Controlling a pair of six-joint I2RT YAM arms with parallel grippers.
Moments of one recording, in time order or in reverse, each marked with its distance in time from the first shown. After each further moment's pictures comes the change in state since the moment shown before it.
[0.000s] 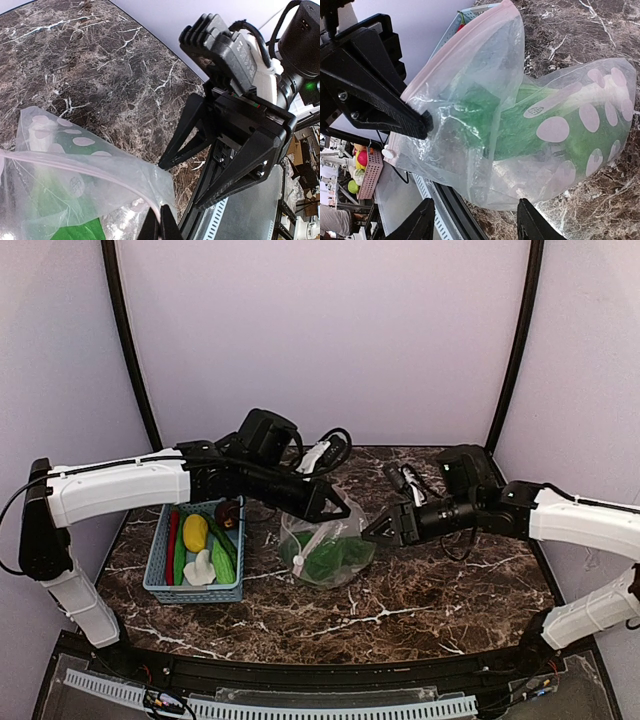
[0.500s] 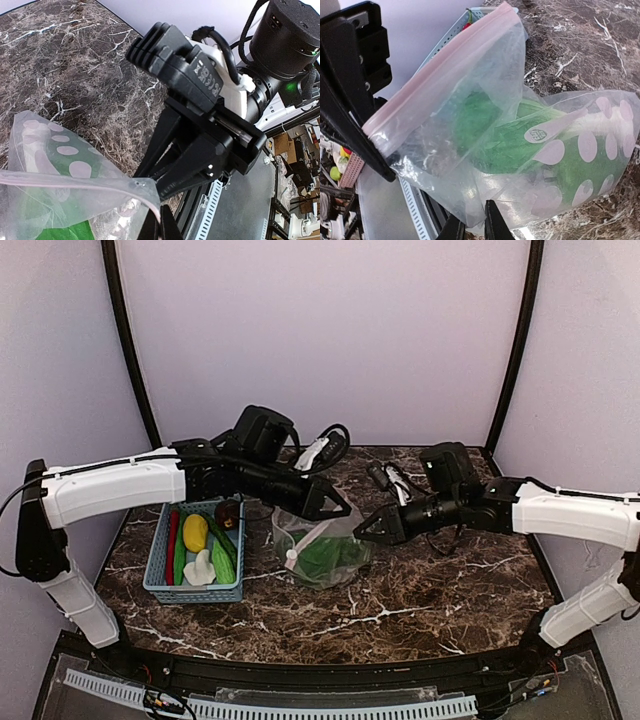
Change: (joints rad) left arm 0.000 -0.016 0.000 0.008 0.041 -0.013; right arm 0.022 0.112 0.056 0.040 0.011 -0.137
